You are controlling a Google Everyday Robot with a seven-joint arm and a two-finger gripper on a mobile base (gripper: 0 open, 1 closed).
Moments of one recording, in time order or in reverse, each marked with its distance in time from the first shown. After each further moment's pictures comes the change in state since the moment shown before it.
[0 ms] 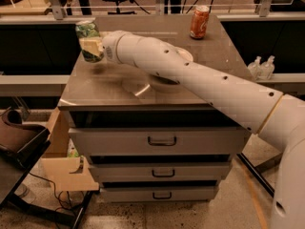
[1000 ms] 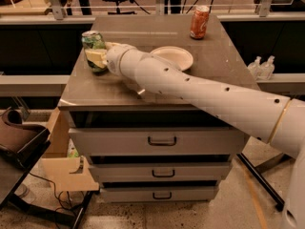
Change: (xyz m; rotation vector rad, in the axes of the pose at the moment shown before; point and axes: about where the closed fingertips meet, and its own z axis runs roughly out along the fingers) arm 0.030 0.000 -0.014 0.060 -0.027 -0.018
